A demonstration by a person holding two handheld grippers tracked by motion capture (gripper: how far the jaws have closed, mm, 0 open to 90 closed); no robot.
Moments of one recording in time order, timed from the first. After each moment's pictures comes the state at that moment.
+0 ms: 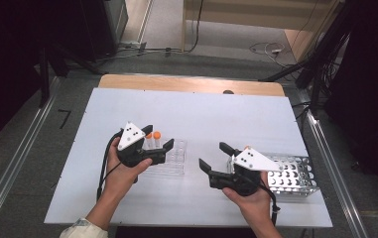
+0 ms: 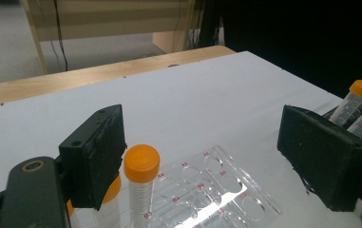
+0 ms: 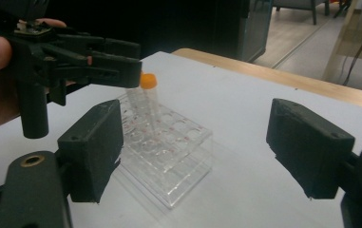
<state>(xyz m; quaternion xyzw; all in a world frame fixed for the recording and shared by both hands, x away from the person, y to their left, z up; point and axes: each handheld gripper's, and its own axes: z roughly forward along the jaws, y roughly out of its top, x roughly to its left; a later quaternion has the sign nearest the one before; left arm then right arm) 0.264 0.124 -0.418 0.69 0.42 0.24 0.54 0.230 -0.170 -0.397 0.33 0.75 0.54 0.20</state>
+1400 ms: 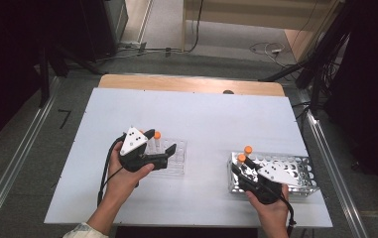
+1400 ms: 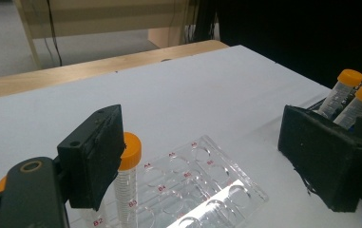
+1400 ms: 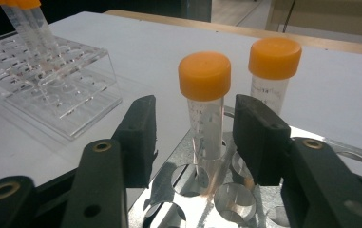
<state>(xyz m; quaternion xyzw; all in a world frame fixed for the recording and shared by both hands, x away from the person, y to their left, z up) 0.256 0.118 -0.422 0.70 0.41 0.23 0.54 0.237 -0.238 -0.466 0.40 0.73 0.49 0.25</state>
